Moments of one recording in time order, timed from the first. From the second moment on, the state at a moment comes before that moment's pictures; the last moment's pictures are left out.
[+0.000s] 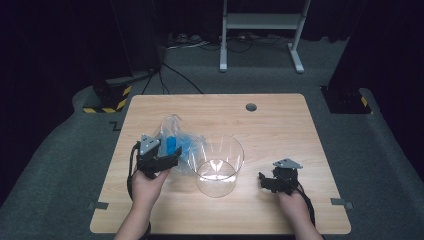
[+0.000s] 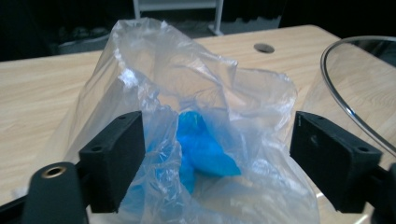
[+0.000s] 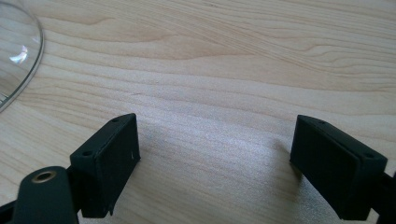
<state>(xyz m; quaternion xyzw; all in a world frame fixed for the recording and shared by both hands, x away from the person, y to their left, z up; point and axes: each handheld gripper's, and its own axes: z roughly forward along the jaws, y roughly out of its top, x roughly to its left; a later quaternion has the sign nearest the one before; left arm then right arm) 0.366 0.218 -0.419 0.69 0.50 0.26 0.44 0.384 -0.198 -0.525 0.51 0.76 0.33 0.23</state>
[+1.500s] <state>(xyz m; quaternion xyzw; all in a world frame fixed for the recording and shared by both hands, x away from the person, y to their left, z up) 0.331 0.234 -0.527 0.81 0.46 0.18 0.32 0.385 -0.194 -0.525 0.51 0.76 0.33 0.23</state>
